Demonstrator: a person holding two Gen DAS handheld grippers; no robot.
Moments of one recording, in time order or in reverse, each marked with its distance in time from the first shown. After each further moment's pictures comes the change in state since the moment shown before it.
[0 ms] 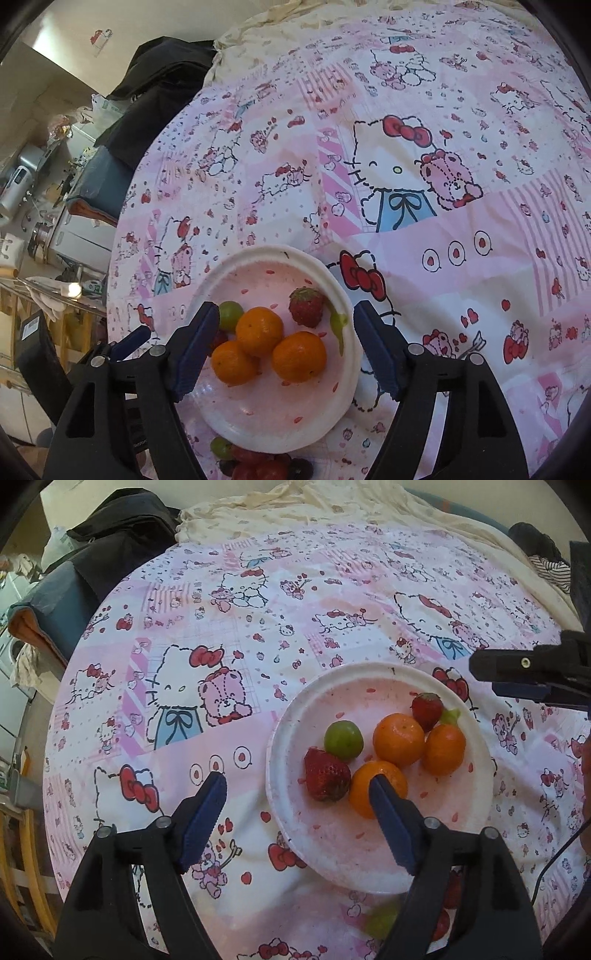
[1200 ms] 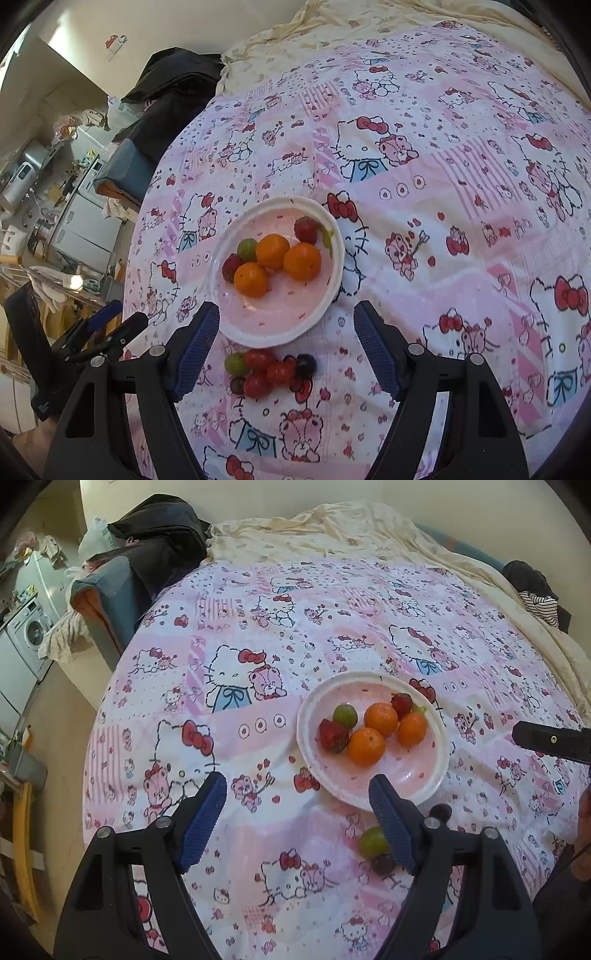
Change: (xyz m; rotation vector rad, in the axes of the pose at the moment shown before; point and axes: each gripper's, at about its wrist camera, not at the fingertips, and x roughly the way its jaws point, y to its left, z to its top) left arm -0.097 0.024 -0.052 -0.091 -0.091 -0.010; right arm -0.090 0.019 -0.086 -0.016 -0.060 -0.035
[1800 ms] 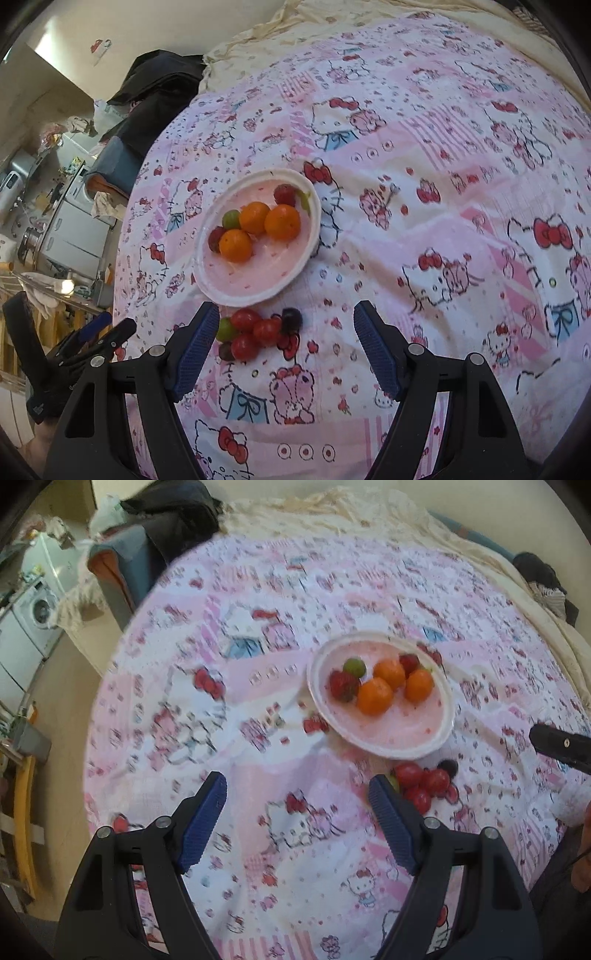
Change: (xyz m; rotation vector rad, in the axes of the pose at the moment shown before) left arm -0.001 0.003 -0.041 -0.039 0.097 0.006; right arm -0.015 -0.007 -0.049 0.058 0.006 -0.054
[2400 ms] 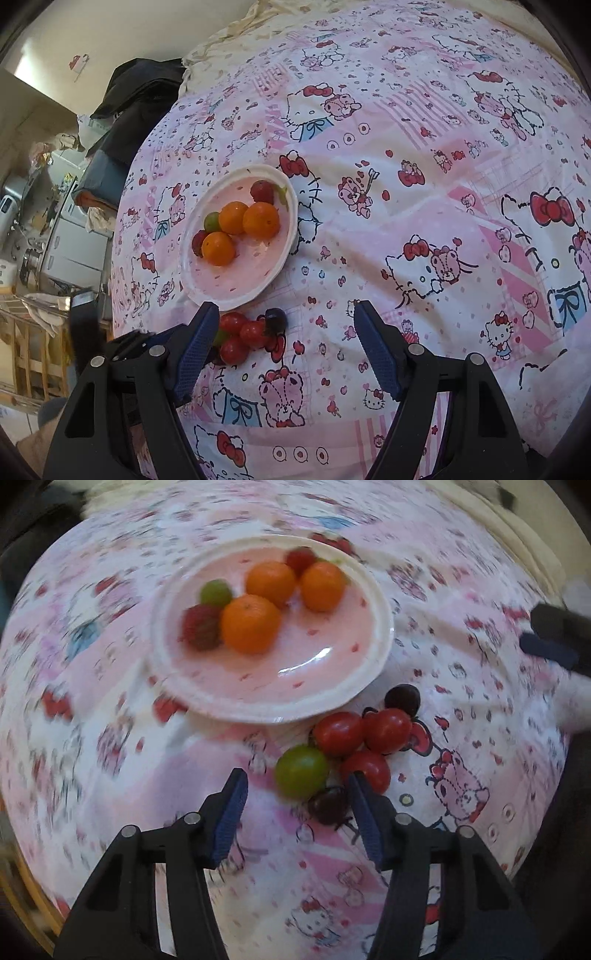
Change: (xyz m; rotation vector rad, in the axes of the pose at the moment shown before) left arm 0.086 -0.073 0.006 0.382 0.275 -0.210; right arm 0.008 -0.024 0.006 0.093 0.023 0.009
